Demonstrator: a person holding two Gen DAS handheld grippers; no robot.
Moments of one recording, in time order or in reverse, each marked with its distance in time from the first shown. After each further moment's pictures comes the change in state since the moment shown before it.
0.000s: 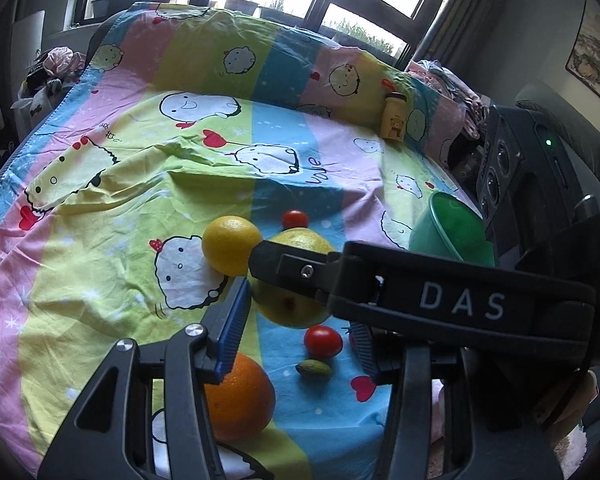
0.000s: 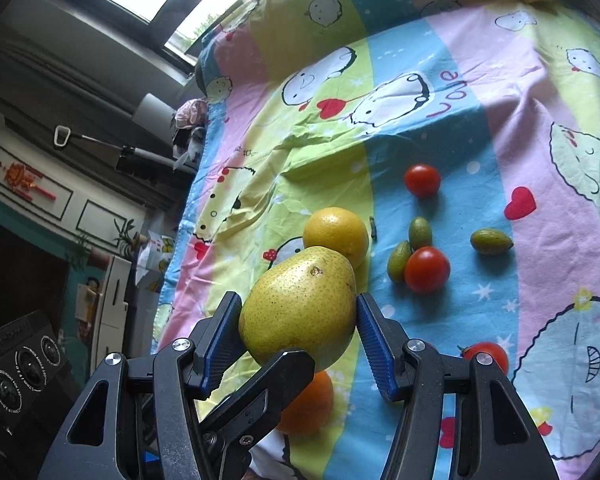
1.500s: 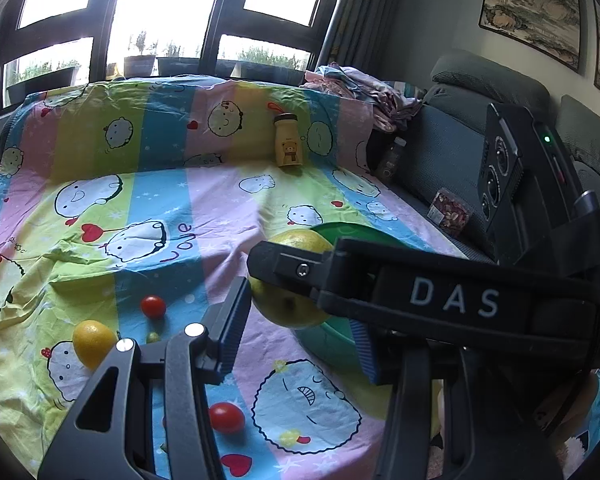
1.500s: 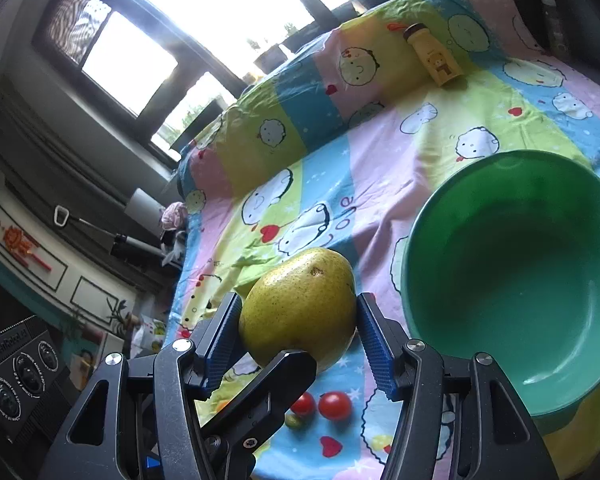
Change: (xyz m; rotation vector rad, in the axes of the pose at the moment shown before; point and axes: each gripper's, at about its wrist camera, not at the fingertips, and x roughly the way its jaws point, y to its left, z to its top) left arm 0.022 -0.134 0.030 0.264 -0.096 -0.159; right arm -0.130 -0.068 0.016 0.076 -0.319 -0.049
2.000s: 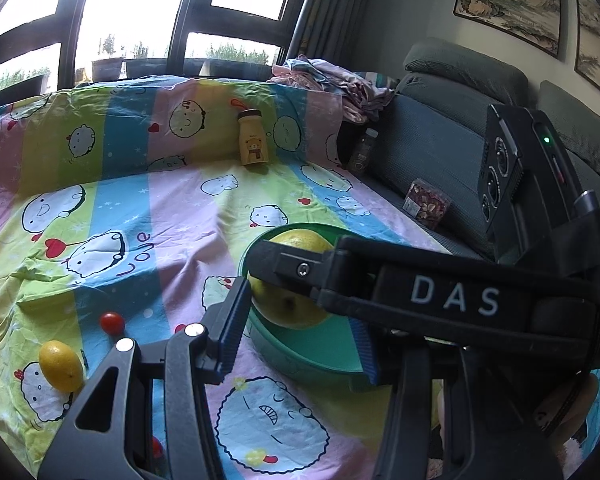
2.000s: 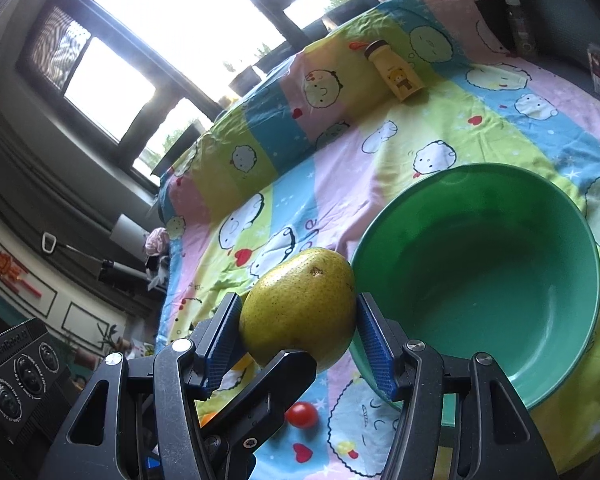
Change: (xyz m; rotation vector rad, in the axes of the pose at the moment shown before) left arm 0.023 -0.026 0.008 0.049 0.022 -0.087; right arm -0.024 -0.028 0.008 0.063 -0.062 -0.057
